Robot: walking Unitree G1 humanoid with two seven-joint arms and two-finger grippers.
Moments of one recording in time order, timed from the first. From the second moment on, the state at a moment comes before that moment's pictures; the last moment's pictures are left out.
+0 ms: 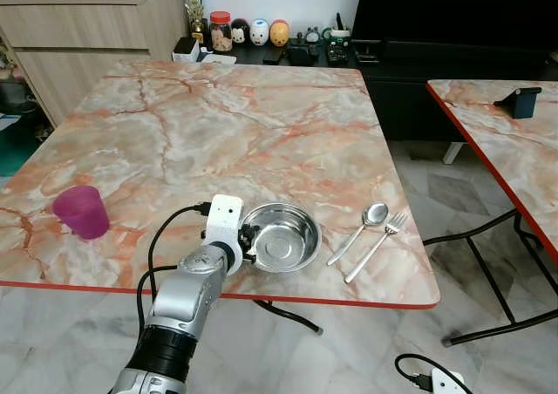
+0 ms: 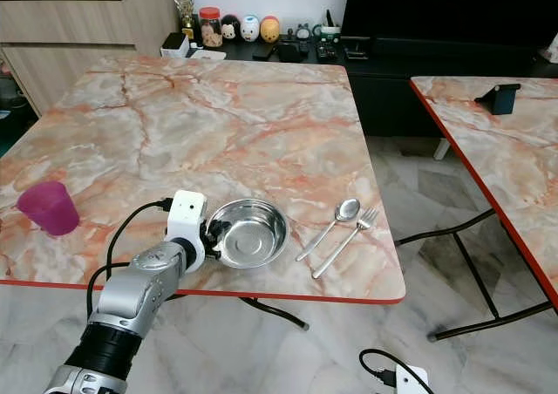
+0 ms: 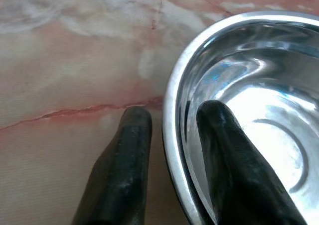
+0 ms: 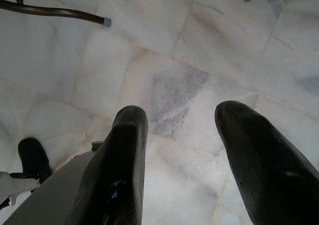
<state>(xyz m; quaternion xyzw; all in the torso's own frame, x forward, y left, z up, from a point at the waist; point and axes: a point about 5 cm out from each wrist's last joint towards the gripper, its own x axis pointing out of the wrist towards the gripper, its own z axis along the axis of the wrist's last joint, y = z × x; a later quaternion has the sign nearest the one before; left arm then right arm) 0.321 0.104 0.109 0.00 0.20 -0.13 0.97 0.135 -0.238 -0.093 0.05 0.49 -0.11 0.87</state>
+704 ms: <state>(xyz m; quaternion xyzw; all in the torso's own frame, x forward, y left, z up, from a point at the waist) 0.322 0.097 0.117 -0.05 0.18 -0.14 0.97 0.136 -0.238 -0.093 0.04 0.49 -0.11 0.87</state>
